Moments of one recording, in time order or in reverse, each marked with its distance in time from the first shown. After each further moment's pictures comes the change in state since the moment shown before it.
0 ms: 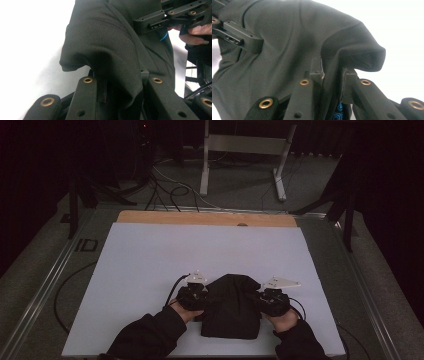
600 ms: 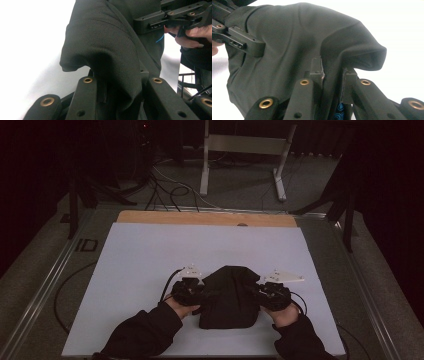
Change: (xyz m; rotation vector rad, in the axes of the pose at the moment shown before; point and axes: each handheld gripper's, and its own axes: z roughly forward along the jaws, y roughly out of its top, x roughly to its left) left arm -0.001 0.015 -0.026 -0.059 0.005 0.020; right arm 0.007 0.026 -0.012 -0.077 0.005 -0.027
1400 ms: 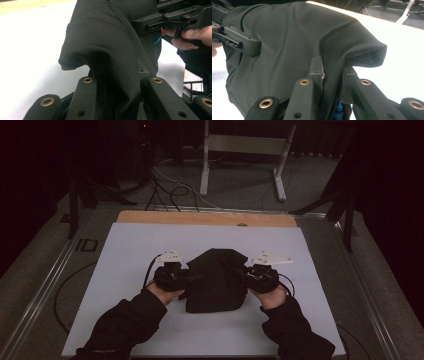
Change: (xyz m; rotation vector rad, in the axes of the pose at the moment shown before) left arm 0.025 0.024 -0.047 -0.064 0.052 0.017; right arm 0.010 0.051 0.021 -0.066 0.021 -0.044
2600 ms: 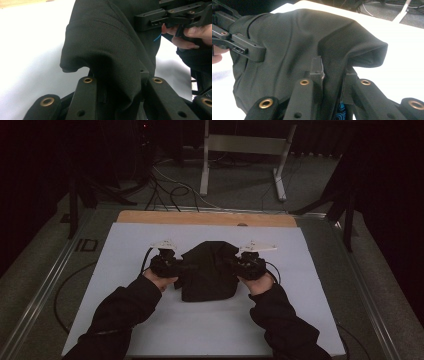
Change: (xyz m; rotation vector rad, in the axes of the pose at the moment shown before) left arm 0.059 -0.002 0.014 0.020 -0.070 -0.034; right arm -0.010 0.016 0.044 0.026 -0.021 0.028
